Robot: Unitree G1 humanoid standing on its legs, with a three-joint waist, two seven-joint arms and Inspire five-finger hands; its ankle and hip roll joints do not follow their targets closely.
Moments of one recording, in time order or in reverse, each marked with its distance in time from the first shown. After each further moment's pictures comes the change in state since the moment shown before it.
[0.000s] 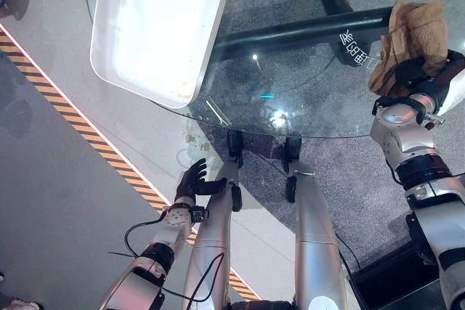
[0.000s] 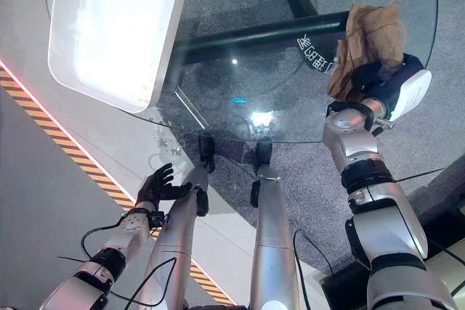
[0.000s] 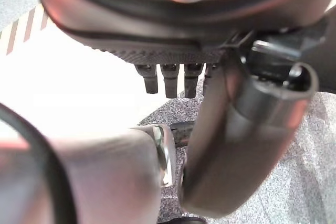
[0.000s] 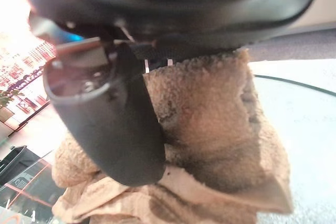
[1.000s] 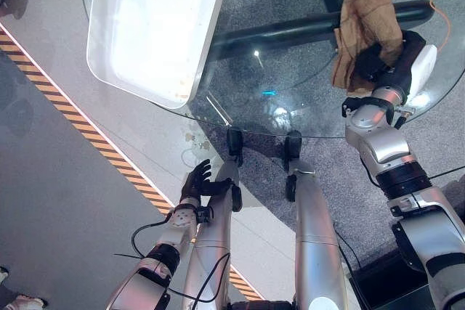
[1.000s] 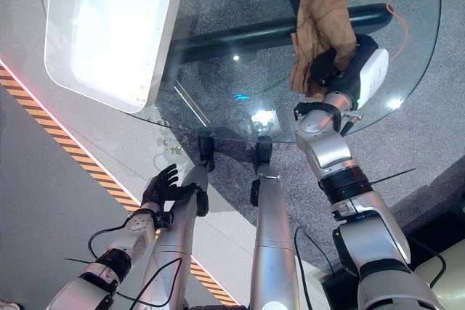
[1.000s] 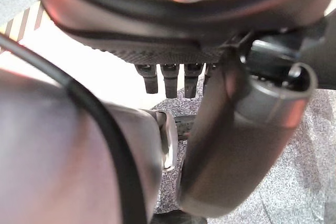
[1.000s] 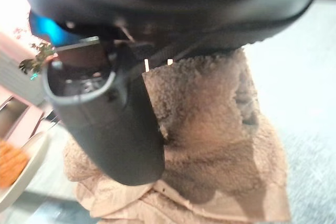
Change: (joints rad) left arm 0.009 -0.045 0.024 0.001 0.001 -0.004 -0.003; right arm 0.000 0.082 0.054 -0.282 -0.196 0.163 0.064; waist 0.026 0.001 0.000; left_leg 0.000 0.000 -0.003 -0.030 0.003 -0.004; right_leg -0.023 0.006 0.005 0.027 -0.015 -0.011
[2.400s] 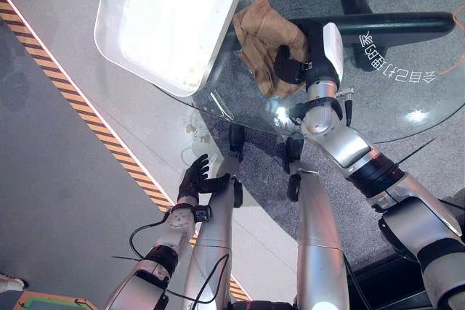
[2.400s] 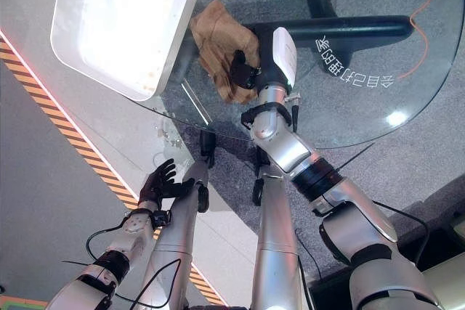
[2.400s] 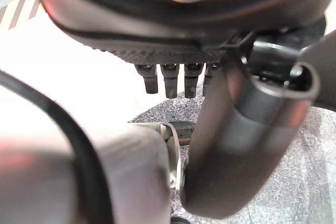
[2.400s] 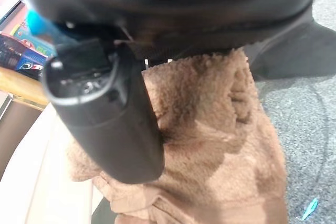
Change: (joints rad) left arm 0.014 0.015 0.012 -0.013 0.030 -0.068 -0.002; right arm -0.081 0.045 0.277 -0.105 -0.111 0.049 0.258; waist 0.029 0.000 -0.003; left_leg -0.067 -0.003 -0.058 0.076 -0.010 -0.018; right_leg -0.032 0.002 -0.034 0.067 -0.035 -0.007
